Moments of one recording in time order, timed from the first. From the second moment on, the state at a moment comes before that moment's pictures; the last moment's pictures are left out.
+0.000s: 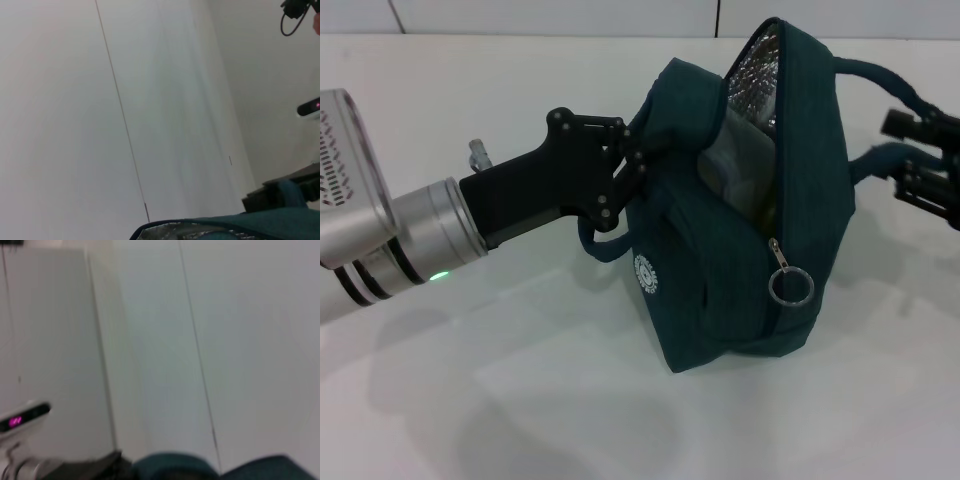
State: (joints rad) left arm -0.52 -2.10 1.05 0.36 1.30 1.53 -0.59; right arm 0.38 1.95 -1.01 -0.57 -1.33 -1.60 1.14
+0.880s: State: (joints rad) left arm -0.52 -2.10 1.05 0.36 1.30 1.52 -0.56; right arm 0.36 1.92 -0.84 -0.64 -1.55 -1.84 1.13
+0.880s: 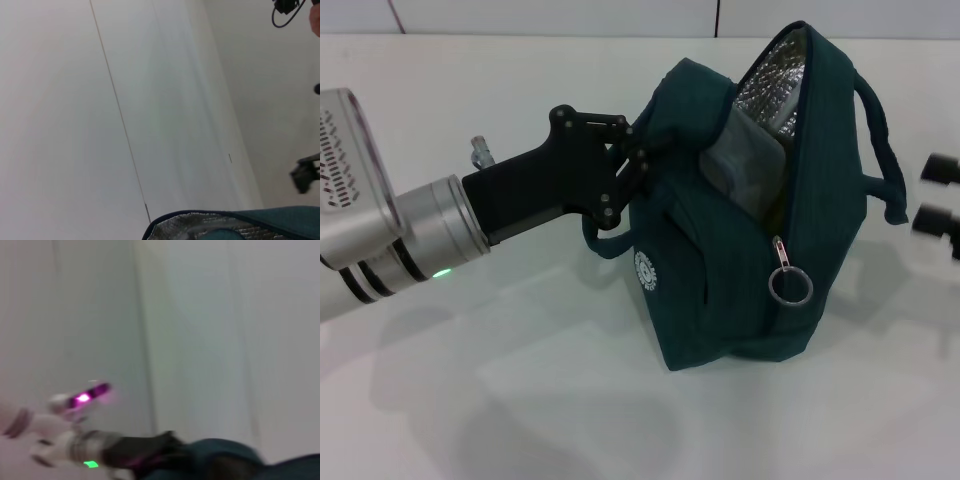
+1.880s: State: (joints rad) left arm -0.54 -2.10 1.06 0.32 1.30 1.53 -0.54; right arm 0.52 2.01 -0.99 -0.61 -1.81 -1.76 1.22
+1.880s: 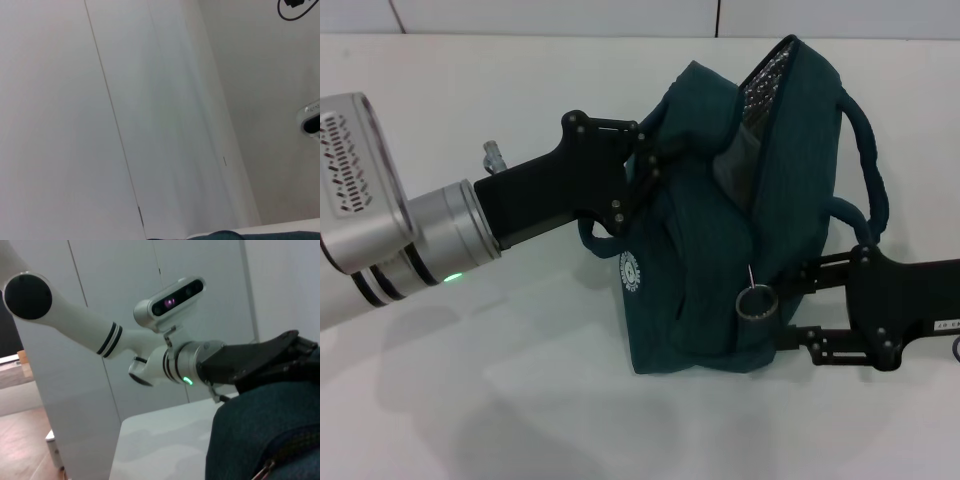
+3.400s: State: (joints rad) left arm -0.56 -2.10 1.06 0.30 1.30 1.53 -0.54; right arm 0.57 2.02 -1.14 -0.54 -1.69 -1.68 1.26
